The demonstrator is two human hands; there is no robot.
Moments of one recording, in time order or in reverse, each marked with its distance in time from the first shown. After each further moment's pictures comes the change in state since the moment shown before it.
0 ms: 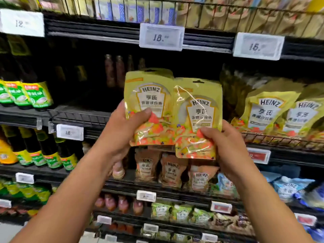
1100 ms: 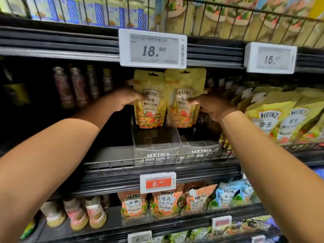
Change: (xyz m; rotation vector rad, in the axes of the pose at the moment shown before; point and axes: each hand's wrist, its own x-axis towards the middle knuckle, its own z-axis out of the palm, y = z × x) left_hand 0.273 -0.019 0.005 0.551 -0.248 -0.168; right_hand 0.231 -0.022 -0.023 -0.500 0.257 0.184
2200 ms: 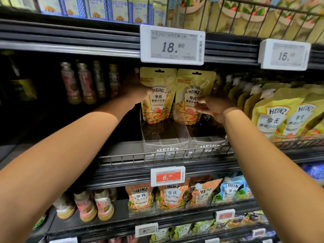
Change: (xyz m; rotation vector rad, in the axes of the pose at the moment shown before) left_hand -0.010 0.002 0.009 0.171 0.312 0.142; right_hand -0.018 0.000 0.017 0.184 0.071 0.137
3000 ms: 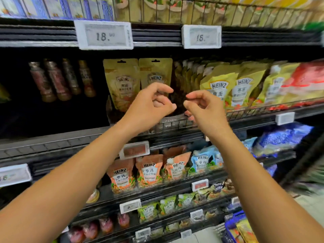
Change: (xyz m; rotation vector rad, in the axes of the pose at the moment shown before) left_hand -0.179 0.066 0.052 -0.240 -0.431 0.308; right_hand -0.179 0.047 -0.074 0.021 0.136 -0.502
